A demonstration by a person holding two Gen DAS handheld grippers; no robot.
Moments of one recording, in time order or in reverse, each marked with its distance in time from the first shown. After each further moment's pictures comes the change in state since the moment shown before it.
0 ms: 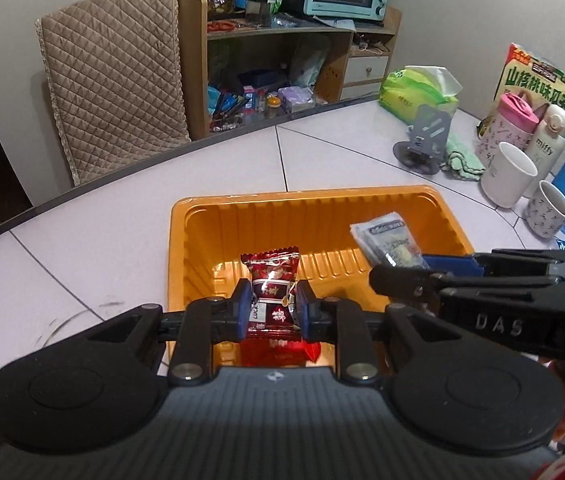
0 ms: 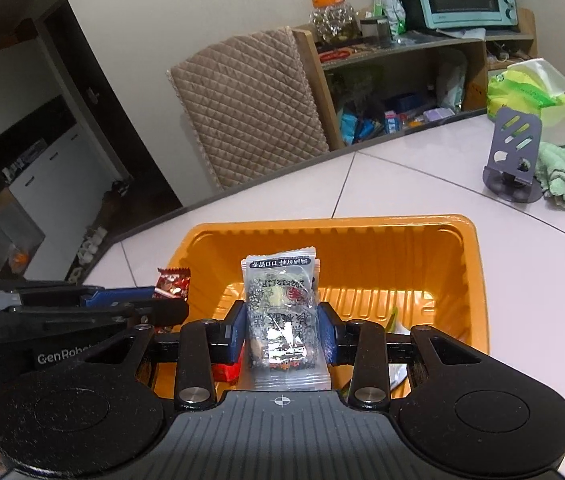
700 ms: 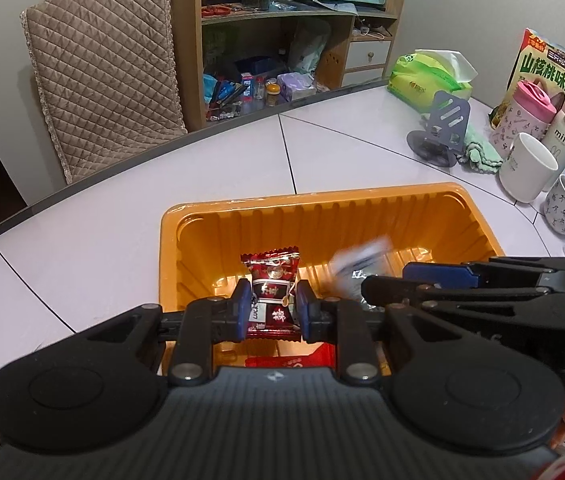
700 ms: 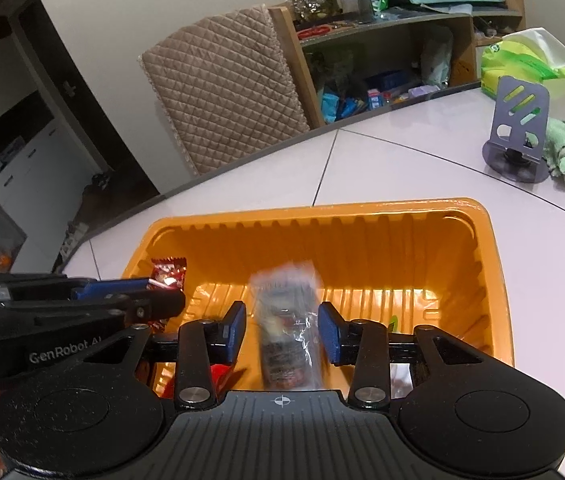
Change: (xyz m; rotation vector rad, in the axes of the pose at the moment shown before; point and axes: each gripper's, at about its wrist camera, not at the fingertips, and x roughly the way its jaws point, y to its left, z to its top) left arm 0.040 0.006 0.014 0.021 0.037 0.003; right arm 0.036 -0.012 0.006 0.052 0.037 -0.038
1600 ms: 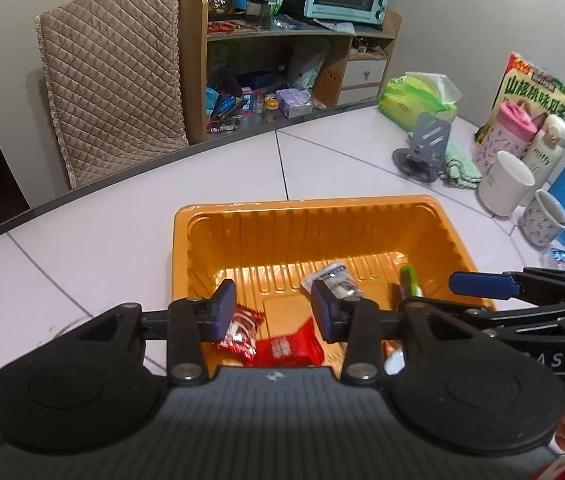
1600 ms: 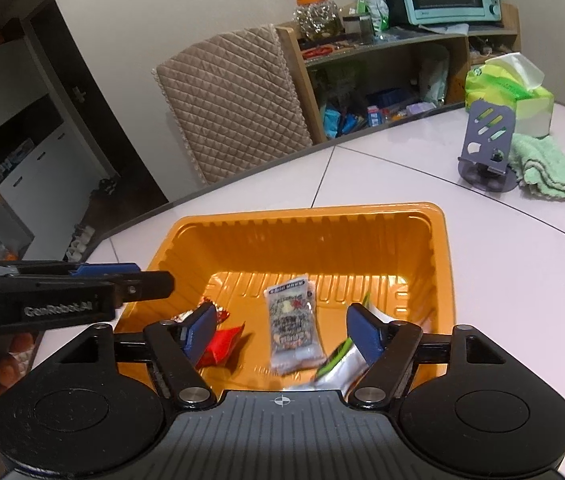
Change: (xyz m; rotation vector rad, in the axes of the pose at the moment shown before) left arm -0.051 0.000 -0.011 -0.040 -0.048 -0.023; right arm -0.061 0.005 -0.017 -0.034 -0.033 -0.001
